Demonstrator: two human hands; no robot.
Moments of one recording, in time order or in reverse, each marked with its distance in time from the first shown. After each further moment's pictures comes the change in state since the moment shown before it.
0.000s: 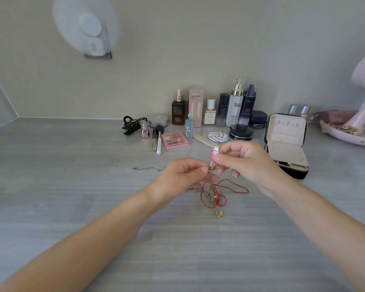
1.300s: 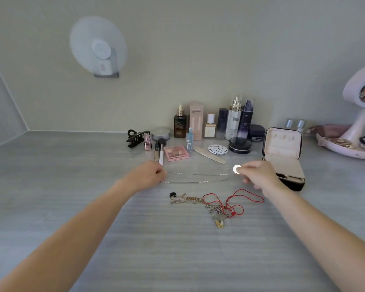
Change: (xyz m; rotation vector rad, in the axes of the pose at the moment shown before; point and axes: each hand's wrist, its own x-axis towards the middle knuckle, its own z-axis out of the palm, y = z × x) left_hand 0.038 -0.022 -0.093 1.046 0.185 -0.167; right_hand 0.041 0.067 -0.045 -0.159 0.384 0.365
